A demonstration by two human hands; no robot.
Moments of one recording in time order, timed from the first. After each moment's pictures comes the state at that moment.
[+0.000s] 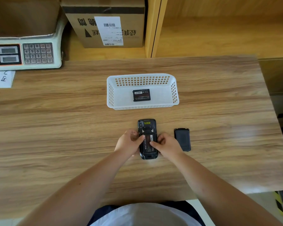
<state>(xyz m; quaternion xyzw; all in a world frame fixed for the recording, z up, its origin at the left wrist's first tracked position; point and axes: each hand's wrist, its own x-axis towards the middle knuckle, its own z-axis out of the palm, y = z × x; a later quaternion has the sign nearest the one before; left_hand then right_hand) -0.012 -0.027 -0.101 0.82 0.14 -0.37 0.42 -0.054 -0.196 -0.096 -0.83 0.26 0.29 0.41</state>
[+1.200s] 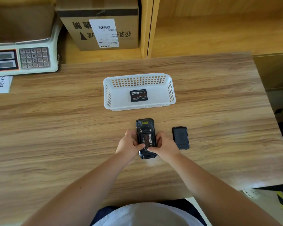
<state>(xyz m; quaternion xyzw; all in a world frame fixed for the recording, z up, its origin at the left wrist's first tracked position) -0.020 -0.028 -0.103 0.85 0.08 -0.35 0.37 -0.060 -0.191 -0.089 -0.84 0.23 0.29 0.40</state>
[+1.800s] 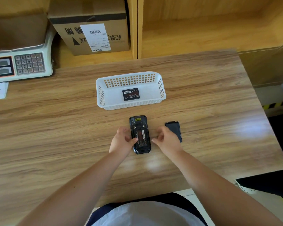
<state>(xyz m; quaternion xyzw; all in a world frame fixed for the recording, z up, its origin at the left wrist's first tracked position) -0.031 -0.028 -0.087 0.87 0.09 -0.29 0.40 -0.080 -0.214 -0.081 -0.87 0.22 0.20 0.39</state>
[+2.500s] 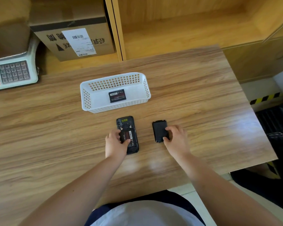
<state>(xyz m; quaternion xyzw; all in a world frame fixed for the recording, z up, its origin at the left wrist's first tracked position) -0.051 -0.063 -0.081 0.88 0.14 -0.22 0.40 -0.117 -0.276 -0.088 -0.91 0.27 0.10 0.31</state>
